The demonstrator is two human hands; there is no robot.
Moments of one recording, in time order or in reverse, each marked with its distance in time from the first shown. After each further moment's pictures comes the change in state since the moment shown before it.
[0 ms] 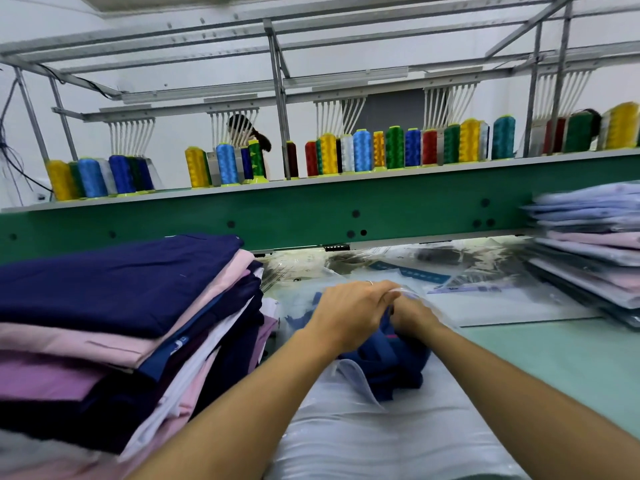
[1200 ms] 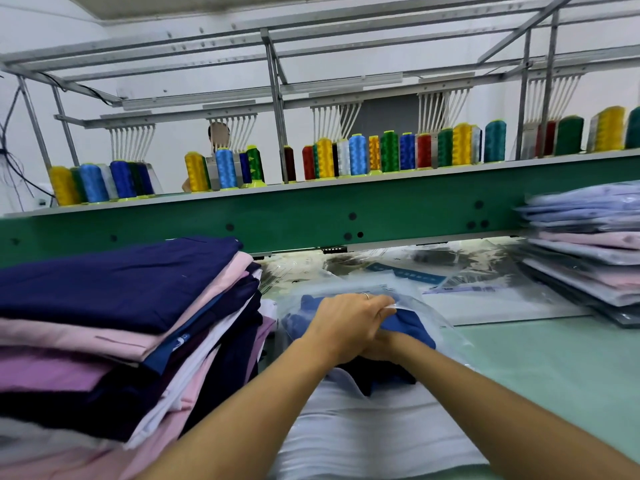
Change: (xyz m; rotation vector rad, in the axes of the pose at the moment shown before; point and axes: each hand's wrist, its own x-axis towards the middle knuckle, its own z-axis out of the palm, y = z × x) left_hand -0.012 0.003 0.011 0.076 -0.082 0.014; right_hand -0.034 -0.032 0.024 0.070 -0.292 -0.283
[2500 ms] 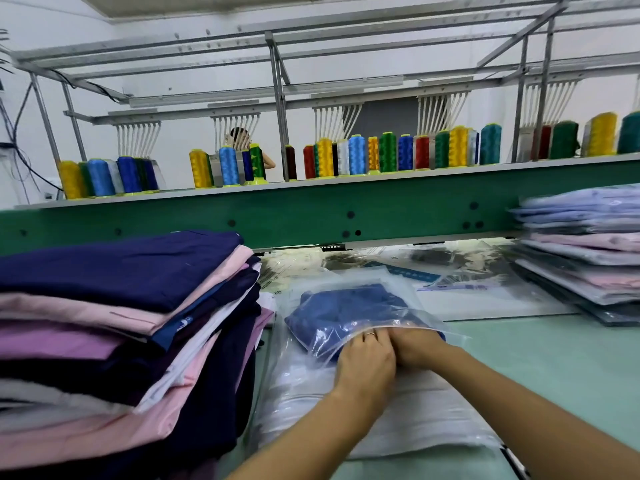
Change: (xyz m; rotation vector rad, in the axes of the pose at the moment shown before) left_hand -0.046 0.076 0.030 0.265 -0.217 -0.195; right_hand -0.029 0.054 0.000 -0.253 0.123 0.187
